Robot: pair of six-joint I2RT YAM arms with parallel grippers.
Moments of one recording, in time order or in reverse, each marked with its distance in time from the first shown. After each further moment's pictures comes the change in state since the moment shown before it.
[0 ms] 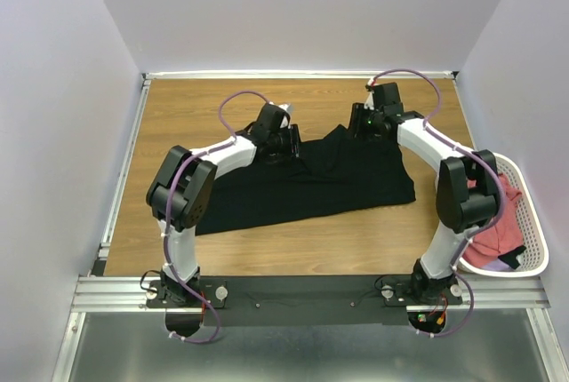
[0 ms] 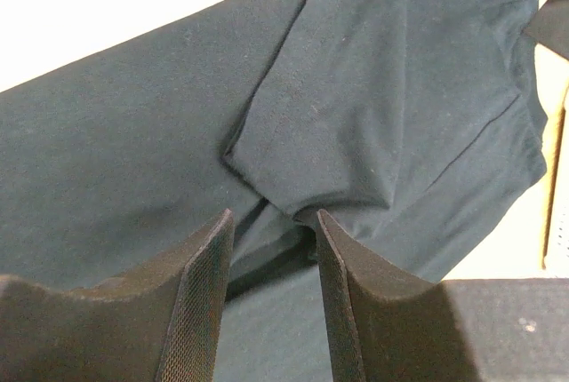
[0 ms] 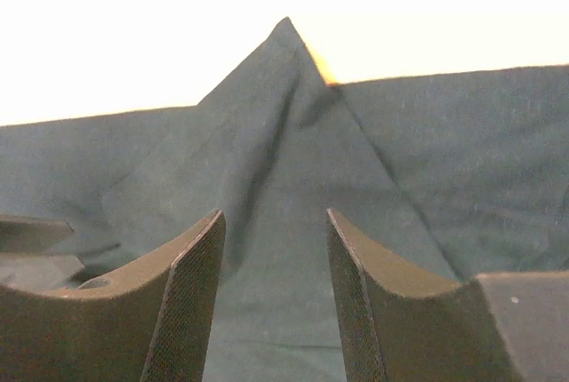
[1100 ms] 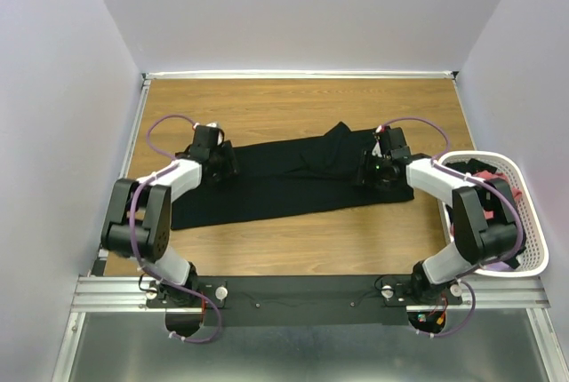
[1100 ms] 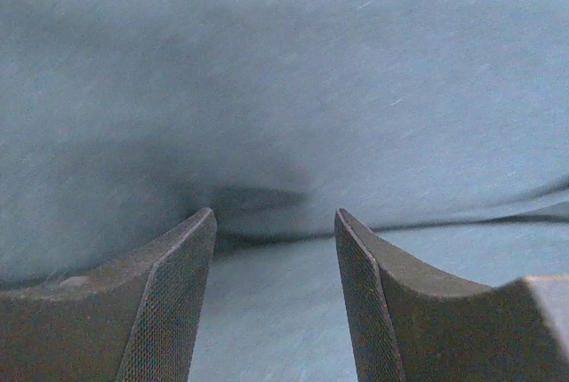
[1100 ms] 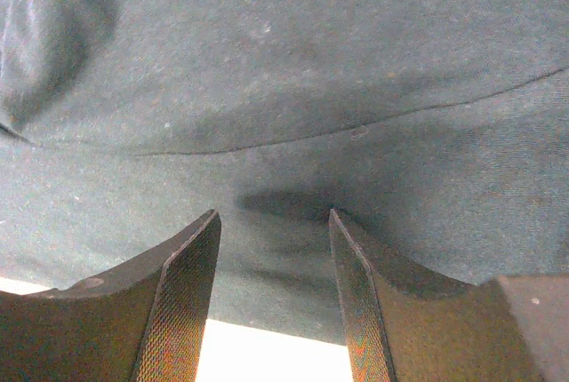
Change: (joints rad) left arm 0.343 -0.305 -0.411 -0.045 -0.200 0.127; right arm 0.008 -0.217 -0.468 0.060 -0.020 0.099
